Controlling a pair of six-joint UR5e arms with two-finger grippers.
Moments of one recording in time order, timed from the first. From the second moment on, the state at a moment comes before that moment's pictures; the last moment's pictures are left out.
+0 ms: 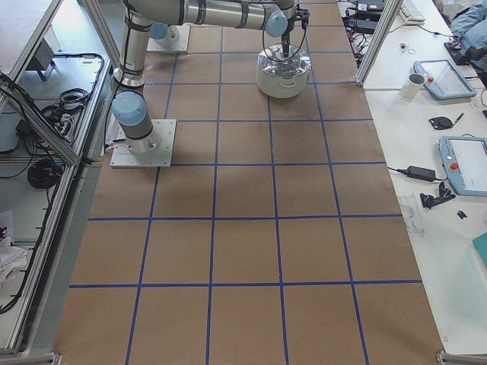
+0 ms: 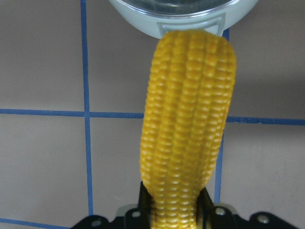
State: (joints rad) left arm -1.56 -1.77 -1.62 -1.15 1.58 1.56; right arm 1.91 -1.13 1.42 -2.06 -1.57 0.43
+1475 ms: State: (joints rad) left arm -1.57 -1.78 -1.62 -1.15 1.58 1.44; right arm 1.78 -1.38 1.40 -1.76 -1.54 0.22
